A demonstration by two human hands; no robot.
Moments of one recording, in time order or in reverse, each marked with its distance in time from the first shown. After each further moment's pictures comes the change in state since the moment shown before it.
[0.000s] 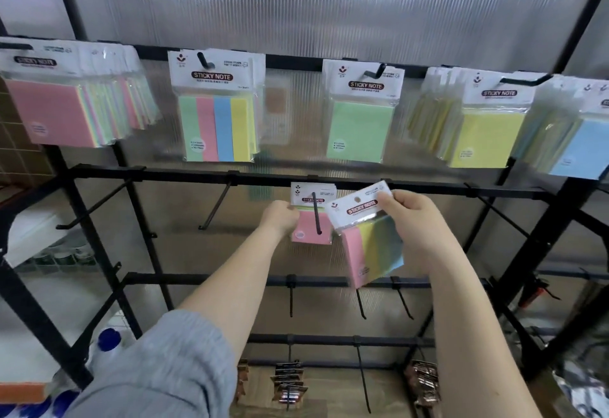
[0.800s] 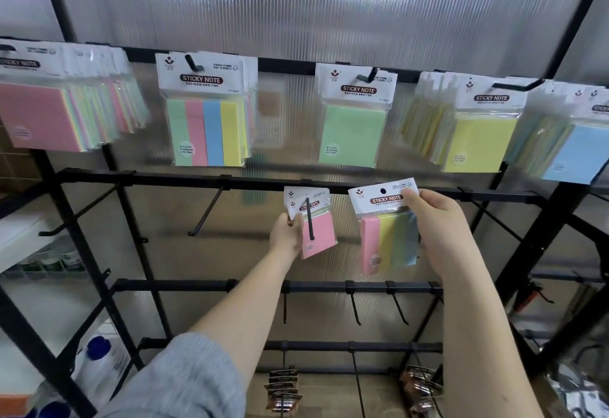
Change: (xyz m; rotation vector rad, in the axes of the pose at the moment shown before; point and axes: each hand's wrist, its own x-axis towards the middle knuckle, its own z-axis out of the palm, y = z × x) left_hand -0.017 -0.001 0.038 -0.324 0.115 0.026; right_hand 0.007 0.007 -0.024 0.123 0.171 0.002
